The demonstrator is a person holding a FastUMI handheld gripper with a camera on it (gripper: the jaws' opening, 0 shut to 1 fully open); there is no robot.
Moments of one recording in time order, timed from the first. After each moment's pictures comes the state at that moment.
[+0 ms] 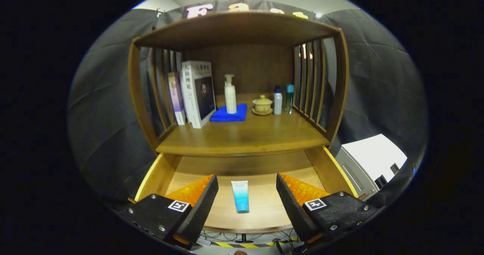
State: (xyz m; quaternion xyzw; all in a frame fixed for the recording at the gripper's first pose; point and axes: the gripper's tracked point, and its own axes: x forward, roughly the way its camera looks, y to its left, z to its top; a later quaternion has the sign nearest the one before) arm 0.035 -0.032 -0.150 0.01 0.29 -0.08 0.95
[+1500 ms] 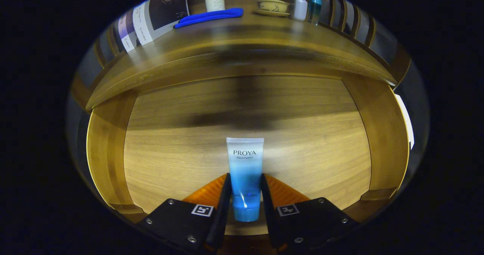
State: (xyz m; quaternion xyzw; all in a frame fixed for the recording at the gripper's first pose) arm 0.058 -0.026 -0.348 0.02 0.56 -0.09 0.82
